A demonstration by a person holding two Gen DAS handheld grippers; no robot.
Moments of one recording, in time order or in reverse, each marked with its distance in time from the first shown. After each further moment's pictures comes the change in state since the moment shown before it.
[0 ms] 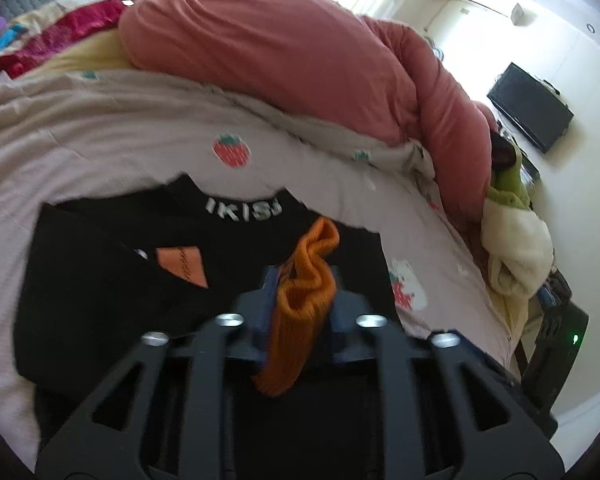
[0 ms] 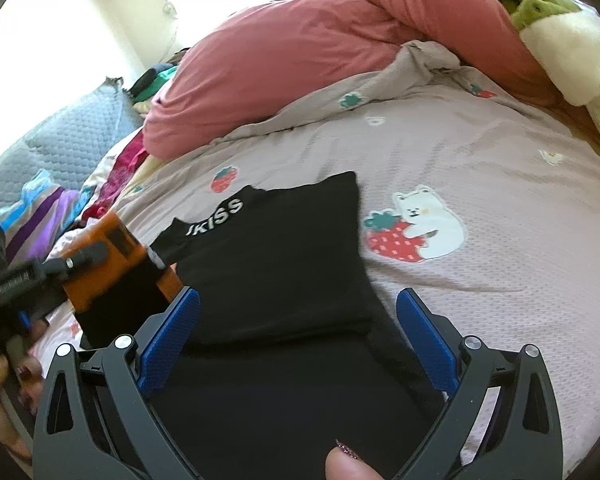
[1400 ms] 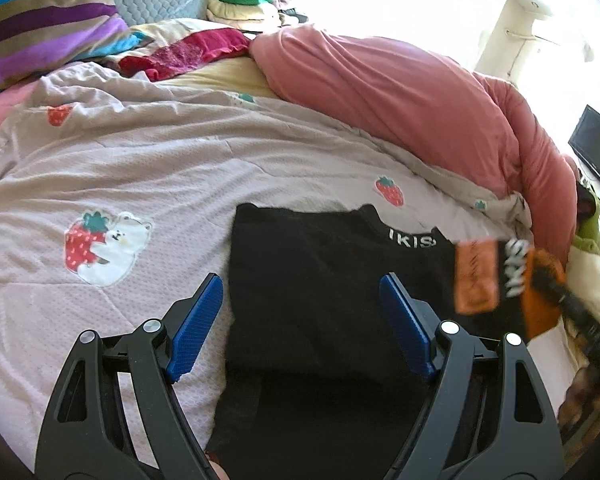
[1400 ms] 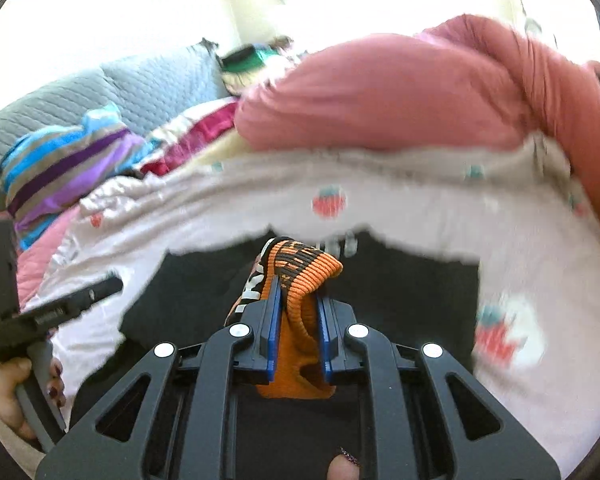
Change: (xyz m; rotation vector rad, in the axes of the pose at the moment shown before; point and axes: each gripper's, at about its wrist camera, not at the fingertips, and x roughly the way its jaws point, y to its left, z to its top) left arm -0.081 0.103 -0.021 -0.112 -0.187 0.348; right arm 0.013 0.111 0.032 -0.373 -0.060 0.156
